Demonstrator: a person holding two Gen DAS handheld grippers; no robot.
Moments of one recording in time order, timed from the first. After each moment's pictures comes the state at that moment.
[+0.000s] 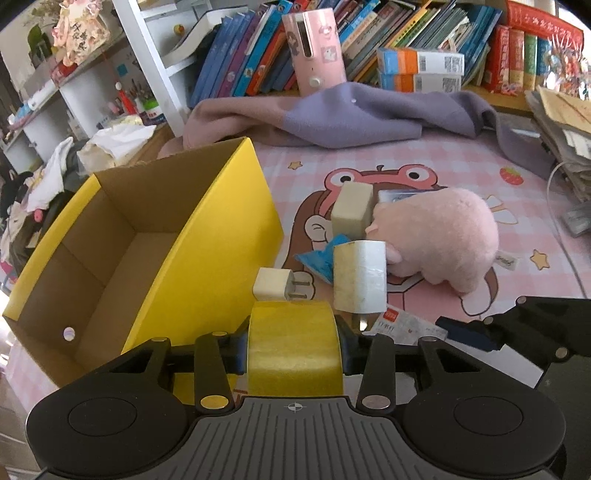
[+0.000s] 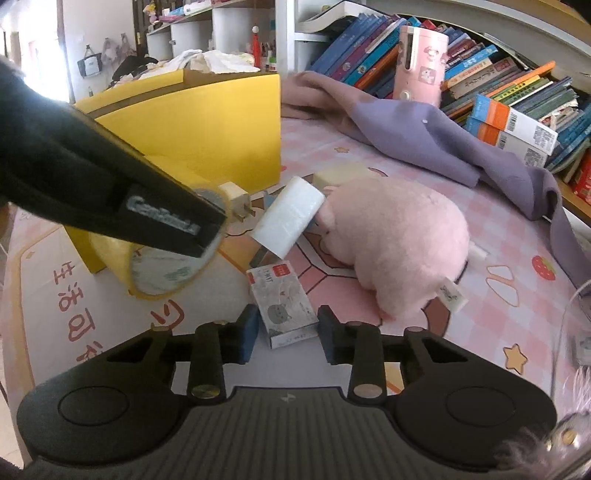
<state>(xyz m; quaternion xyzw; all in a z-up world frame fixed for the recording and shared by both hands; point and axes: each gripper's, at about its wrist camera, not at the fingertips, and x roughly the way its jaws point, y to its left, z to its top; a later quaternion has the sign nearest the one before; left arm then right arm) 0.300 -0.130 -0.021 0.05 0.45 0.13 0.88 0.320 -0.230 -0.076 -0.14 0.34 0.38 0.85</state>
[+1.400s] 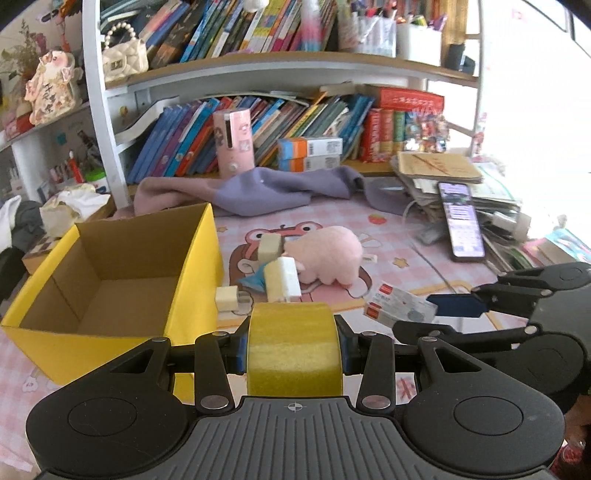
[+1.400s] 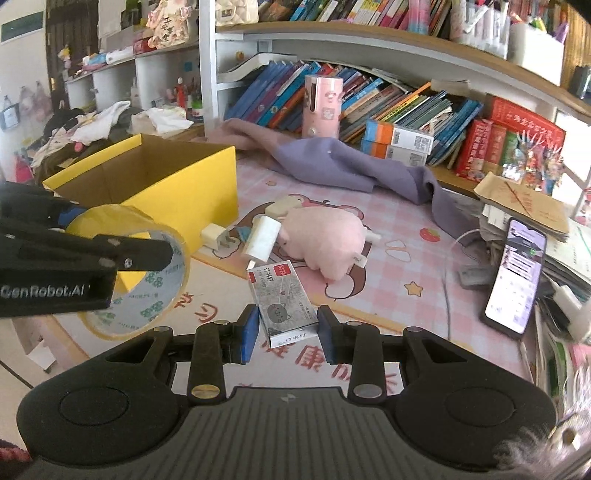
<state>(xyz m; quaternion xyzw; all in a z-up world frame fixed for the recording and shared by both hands) 0.158 -0.103 0.040 0.04 0.33 -0.07 0.94 0.195 -0.255 0.012 -0.09 0.32 0.23 0.92</state>
